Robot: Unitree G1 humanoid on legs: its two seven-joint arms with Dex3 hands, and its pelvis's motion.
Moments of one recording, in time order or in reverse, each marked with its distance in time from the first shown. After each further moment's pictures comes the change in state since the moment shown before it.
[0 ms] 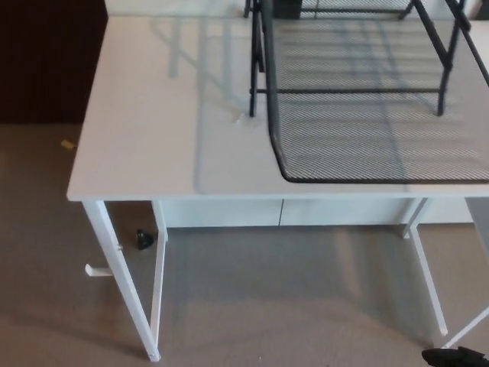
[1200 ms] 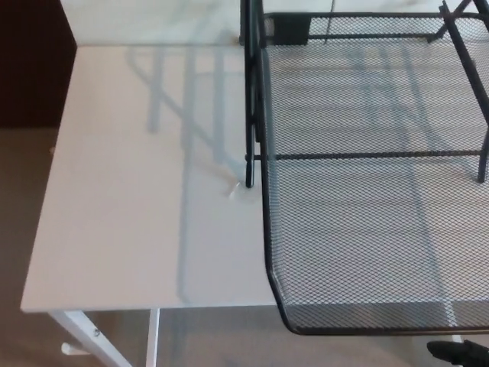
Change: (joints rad) left_arm -0.011 -0.009 -0.014 -0.007 0.002 0.000 0.007; right_arm -0.011 -0.008 -0.004 0.002 0.018 -0.013 -0.001
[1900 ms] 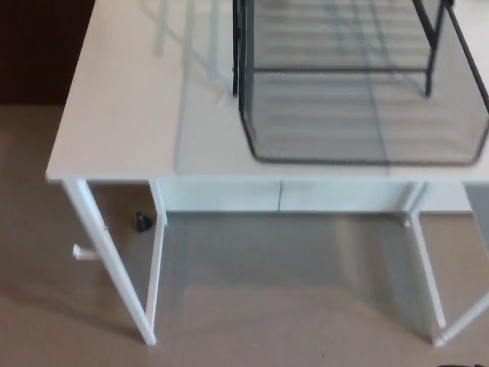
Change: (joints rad) left_arm 0.014 -0.006 -0.013 -0.002 0.006 0.023 0.000; right_arm 0.051 0.004 -0.030 0.002 0.015 0.000 0.016
